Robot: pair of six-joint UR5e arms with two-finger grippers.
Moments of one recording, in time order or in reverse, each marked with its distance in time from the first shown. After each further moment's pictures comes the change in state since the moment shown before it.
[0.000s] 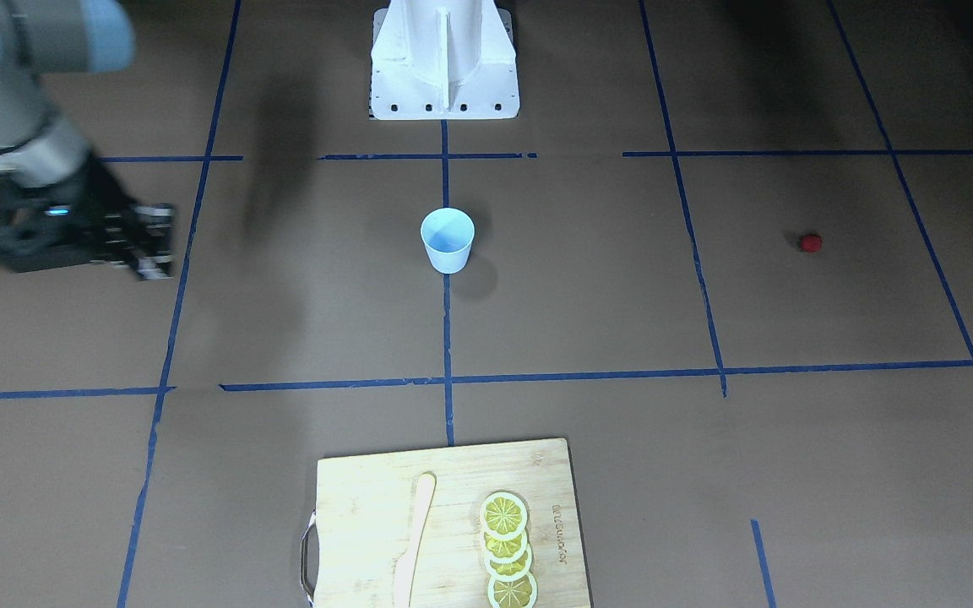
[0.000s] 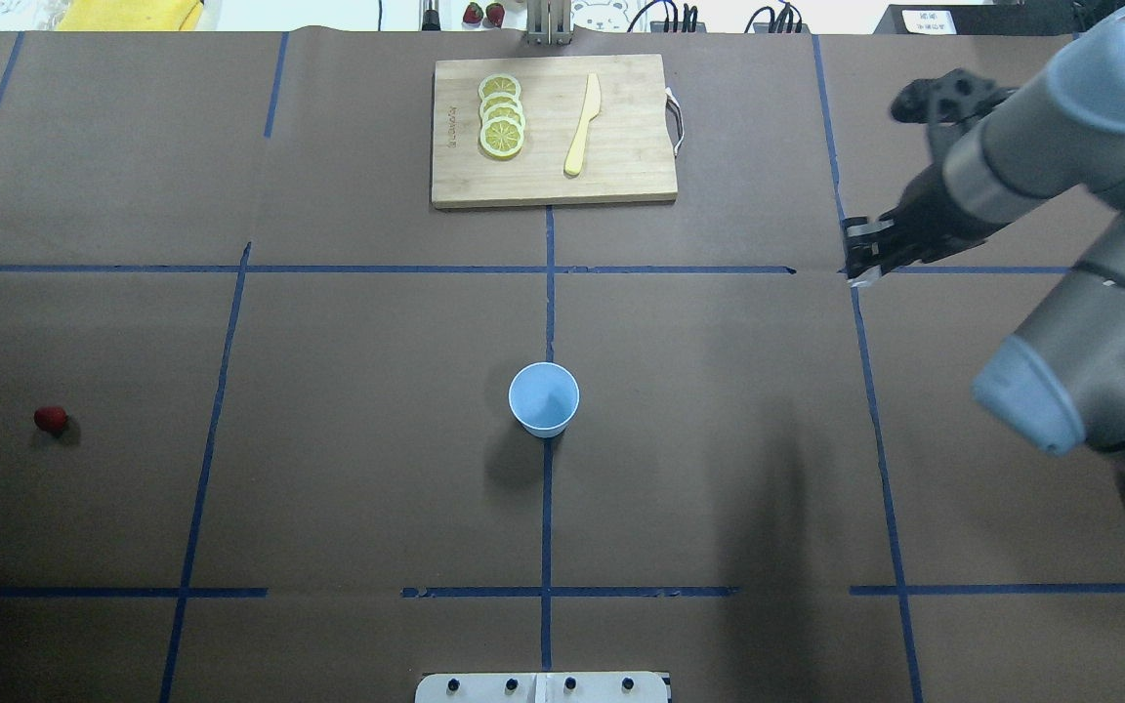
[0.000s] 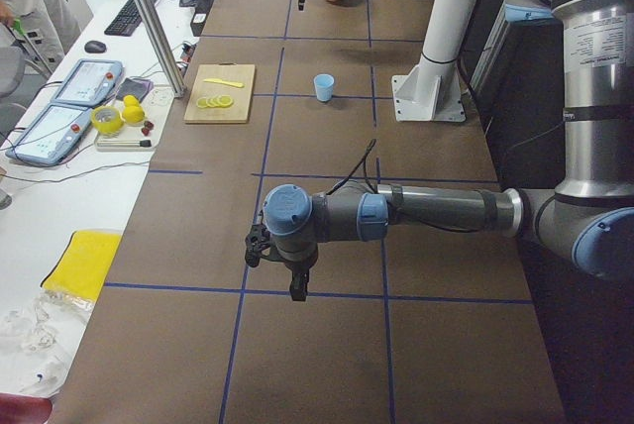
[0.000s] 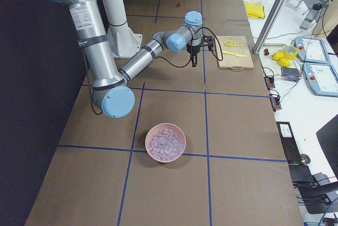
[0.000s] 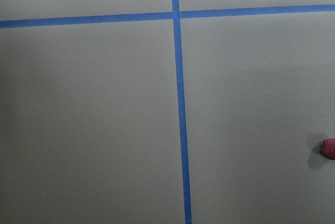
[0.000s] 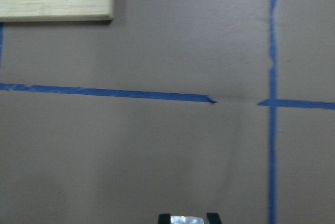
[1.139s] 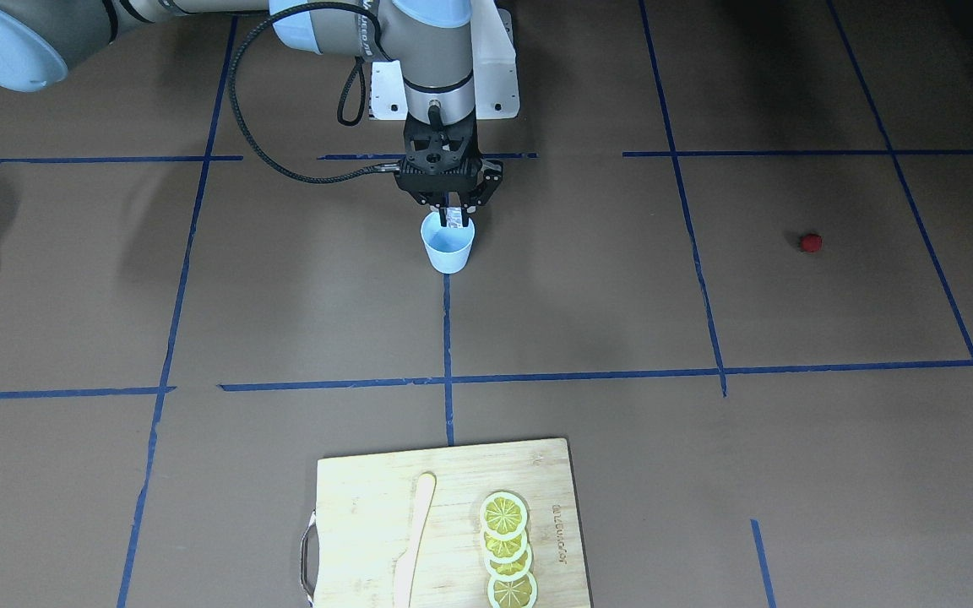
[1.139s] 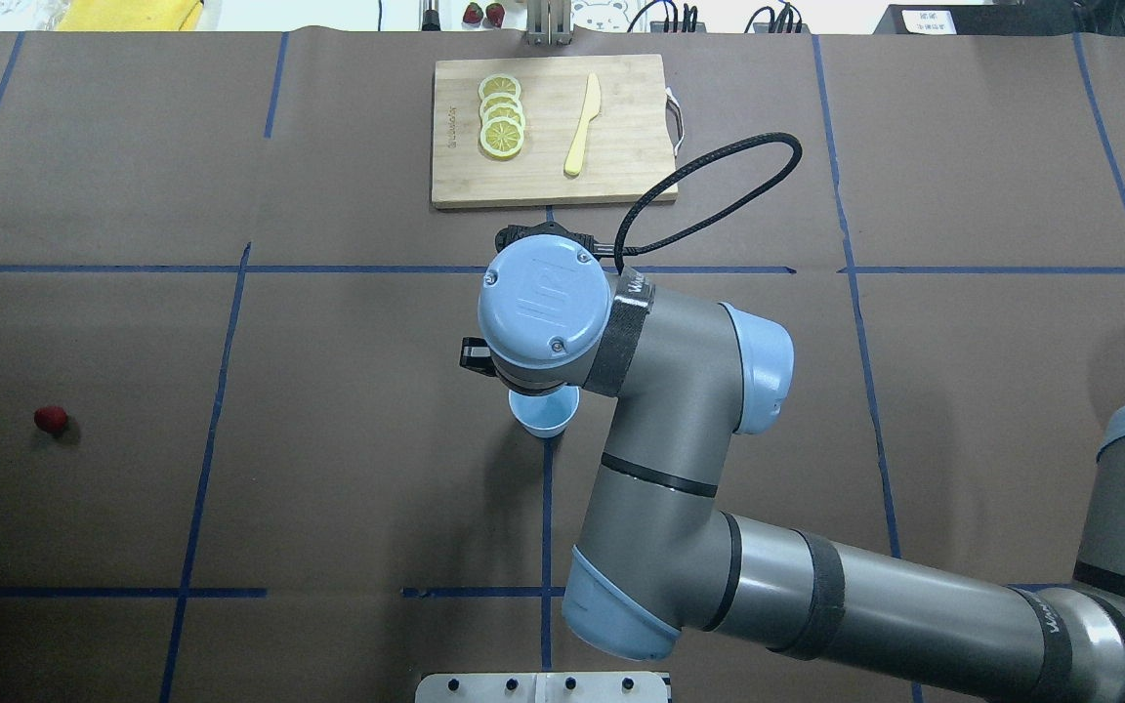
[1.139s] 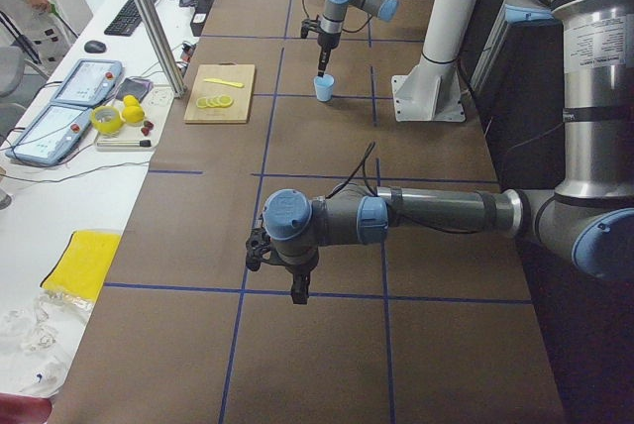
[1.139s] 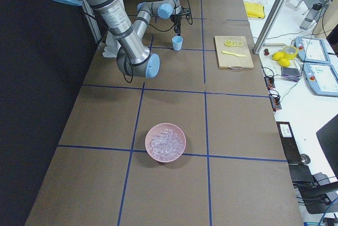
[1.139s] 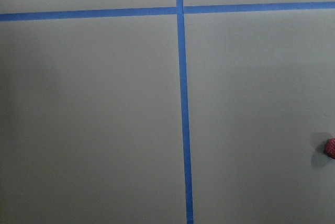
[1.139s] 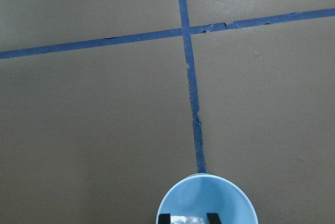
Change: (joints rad) left arm 0.000 0.000 0.012 0.002 -0.002 0.000; right arm -0.387 0.467 -0.264 -0.120 -0.357 0.434
